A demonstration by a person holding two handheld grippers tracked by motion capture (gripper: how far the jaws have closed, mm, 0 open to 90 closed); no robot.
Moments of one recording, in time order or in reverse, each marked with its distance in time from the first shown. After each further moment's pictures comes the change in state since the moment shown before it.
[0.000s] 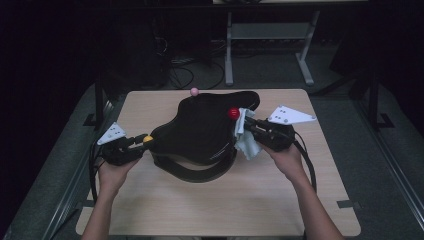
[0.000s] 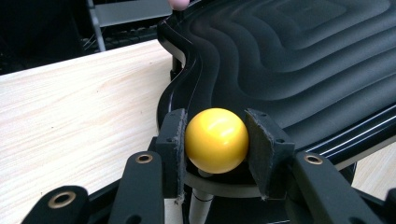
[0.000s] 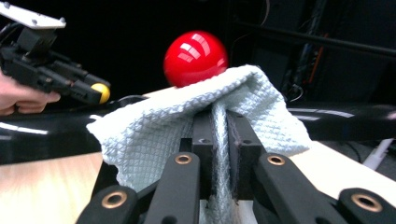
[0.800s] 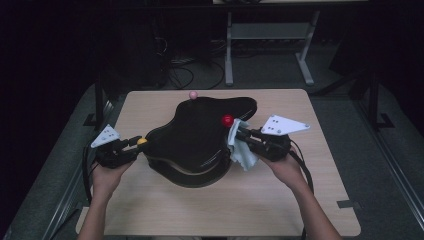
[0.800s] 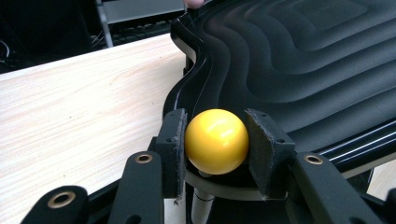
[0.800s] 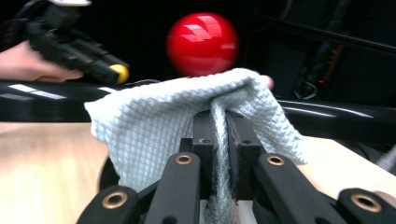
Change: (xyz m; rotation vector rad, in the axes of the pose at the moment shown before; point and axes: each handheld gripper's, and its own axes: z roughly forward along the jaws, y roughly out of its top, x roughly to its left) left arm 0.004 -0.004 -0.014 0.013 0.028 0.006; right arm 0.020 -0.001 -0.005 0.032 0.041 -0.054
